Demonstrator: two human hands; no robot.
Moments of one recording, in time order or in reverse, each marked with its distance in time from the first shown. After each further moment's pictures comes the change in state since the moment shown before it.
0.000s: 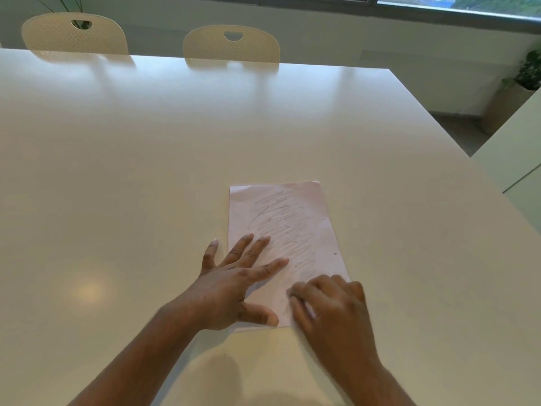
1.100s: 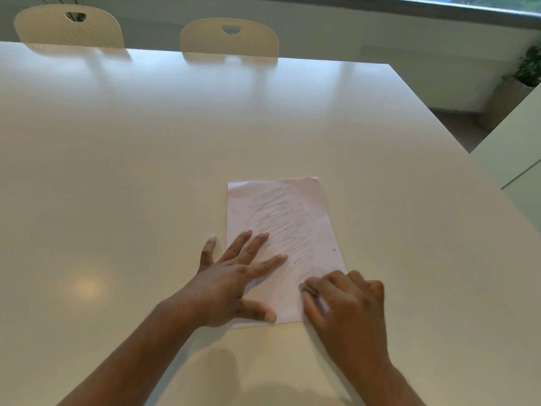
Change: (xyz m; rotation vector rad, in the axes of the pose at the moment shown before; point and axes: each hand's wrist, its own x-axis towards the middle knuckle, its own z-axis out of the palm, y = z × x) left_hand 0.001 0.000 0.000 -0.006 -0.002 0.004; right_hand -0.003 0.009 -0.010 -0.071 0.044 0.100
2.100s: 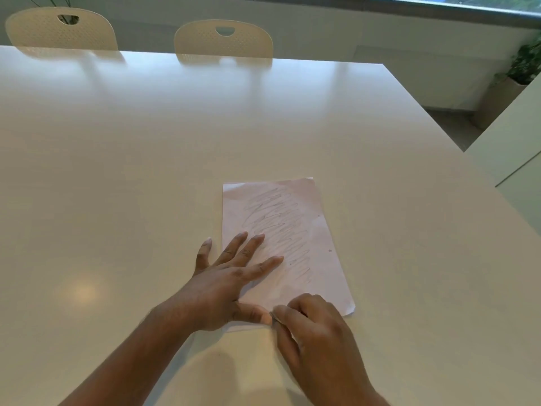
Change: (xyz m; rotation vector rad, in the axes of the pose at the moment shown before) left_hand -0.001 0.000 0.000 0.044 0.001 -0.001; right_hand -0.025 -0.025 0.010 0.204 -0.137 -0.110
